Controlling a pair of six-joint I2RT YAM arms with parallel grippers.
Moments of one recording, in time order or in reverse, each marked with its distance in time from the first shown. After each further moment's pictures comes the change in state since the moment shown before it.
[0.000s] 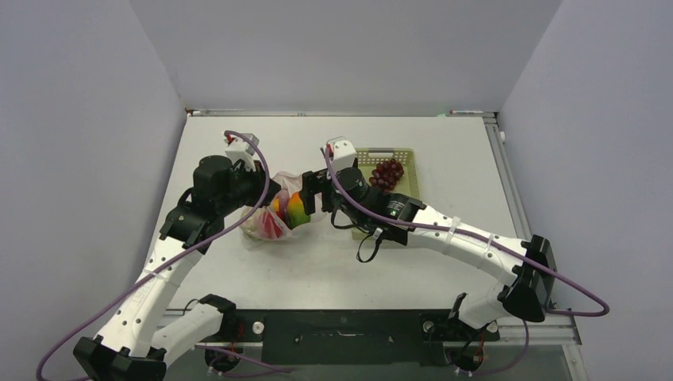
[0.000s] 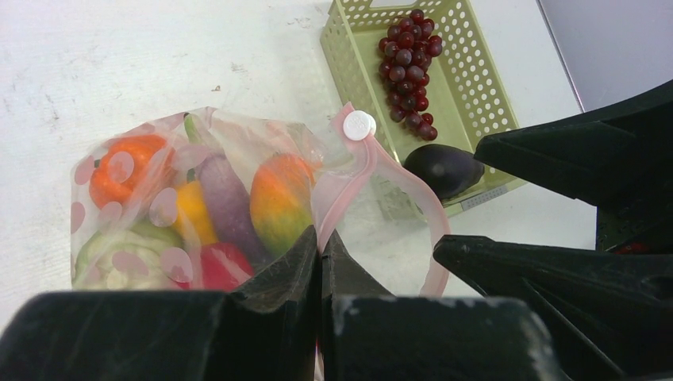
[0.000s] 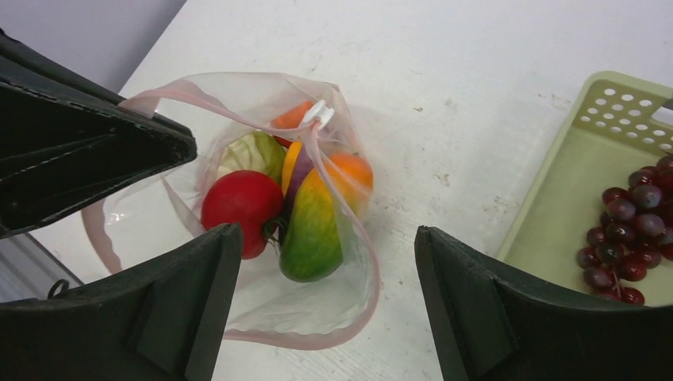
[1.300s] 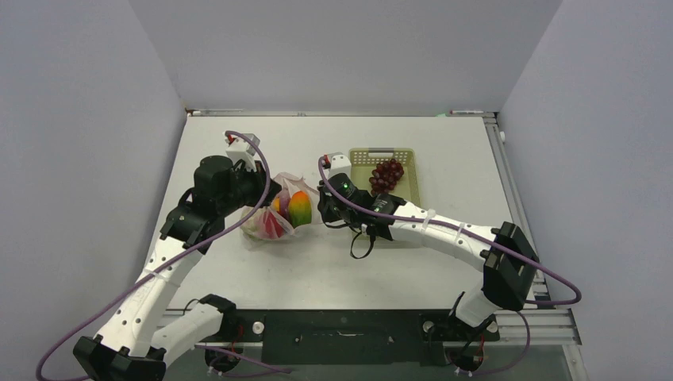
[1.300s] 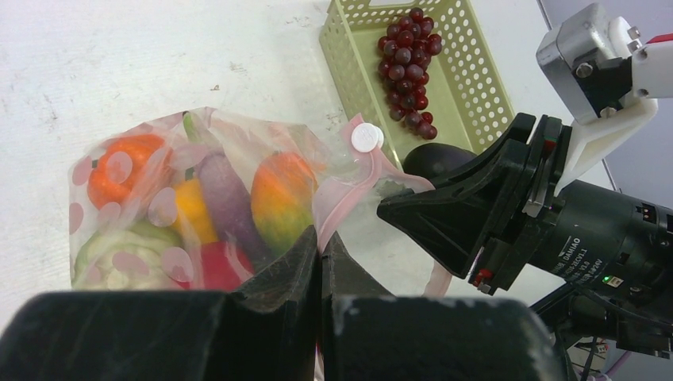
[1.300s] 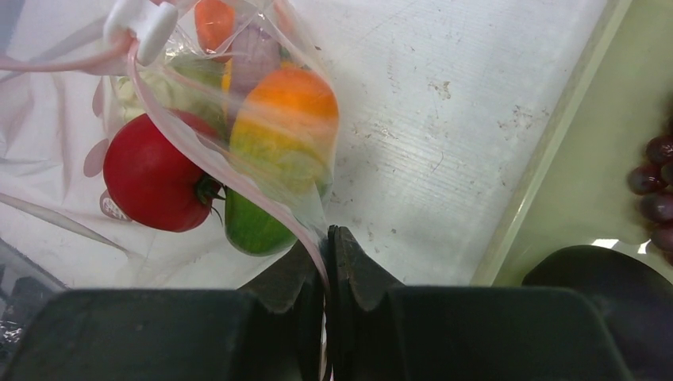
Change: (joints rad) left arm -0.007 0.001 0.000 0.000 -0.003 0.000; right arm -0.066 0.121 -0.075 -0.056 -0.080 0.131
